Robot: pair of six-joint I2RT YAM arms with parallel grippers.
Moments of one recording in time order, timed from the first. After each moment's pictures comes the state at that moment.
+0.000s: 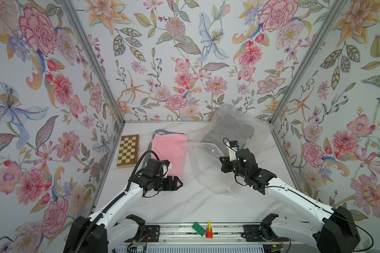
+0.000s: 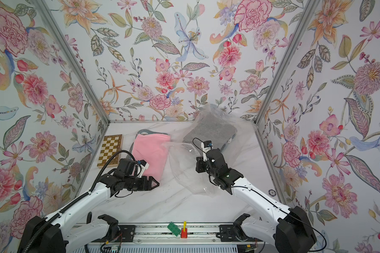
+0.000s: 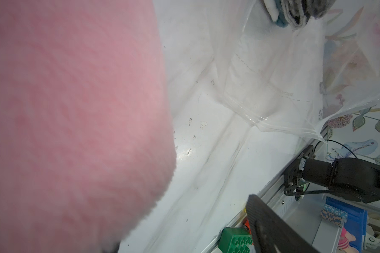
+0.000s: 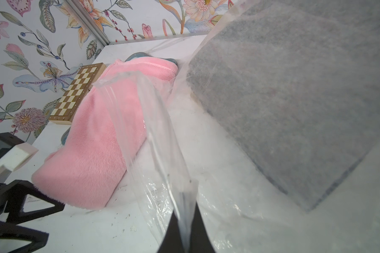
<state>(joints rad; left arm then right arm) -0.41 1.07 0.64 -0.61 0.46 -0.40 0.63 1.14 0.74 -0.13 0.03 0.40</state>
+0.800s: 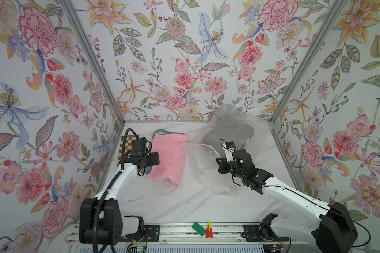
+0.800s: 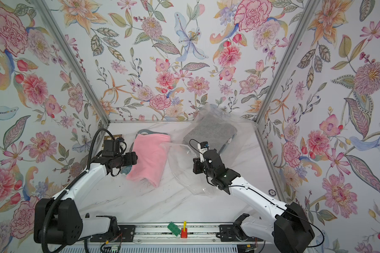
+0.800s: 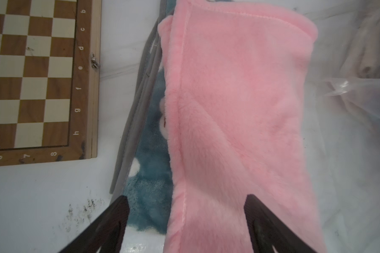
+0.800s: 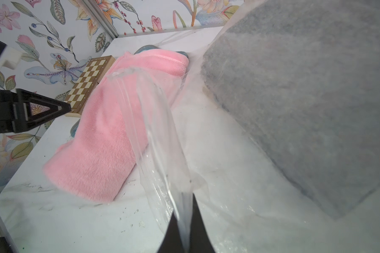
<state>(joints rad) -0.07 1.35 0.86 -0.42 0.05 -0.20 0.67 1.16 0.74 -0.11 0.01 0.41</state>
